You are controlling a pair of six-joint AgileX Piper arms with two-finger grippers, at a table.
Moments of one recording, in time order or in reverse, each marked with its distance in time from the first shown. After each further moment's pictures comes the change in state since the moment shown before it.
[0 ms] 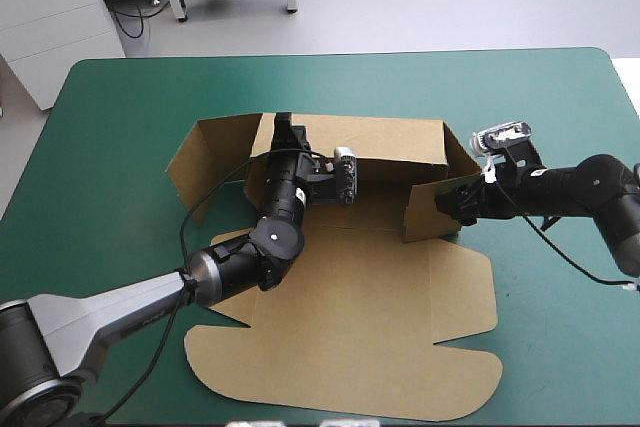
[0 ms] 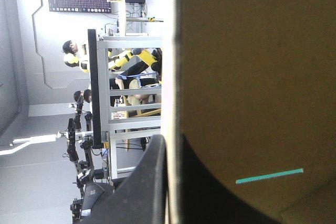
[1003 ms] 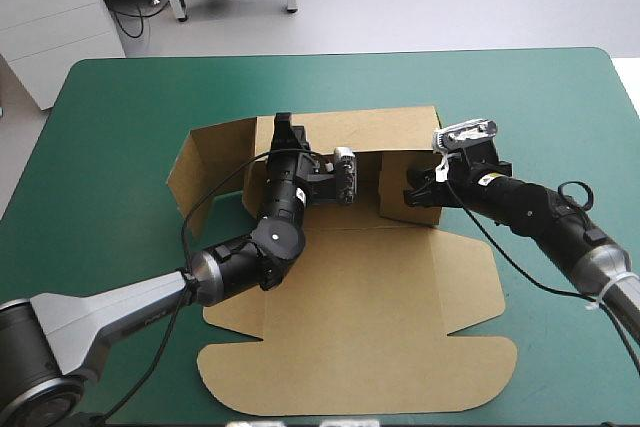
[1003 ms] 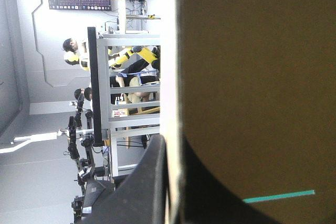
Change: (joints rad) left arm 0.000 0.006 0.000 0.000 0.008 0.001; right arm 0.299 0.000 0.101 -0.095 -0.559 0.234
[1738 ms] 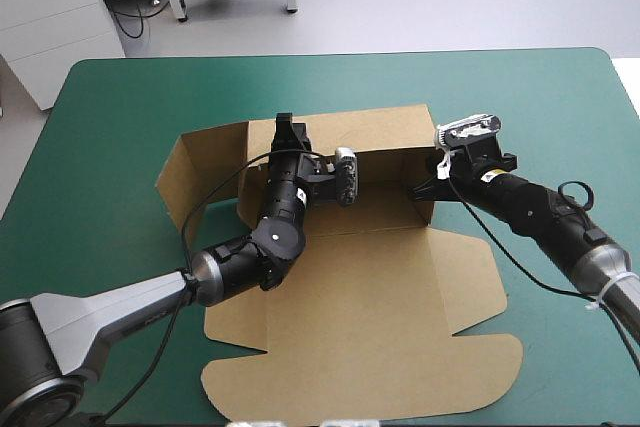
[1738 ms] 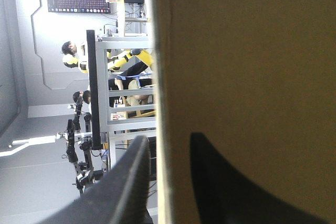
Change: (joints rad) left arm 0.001 0.000 0.000 0.000 -0.009 -0.002; right arm 0.000 0.000 0.001 -0.001 -0.065 -0.044
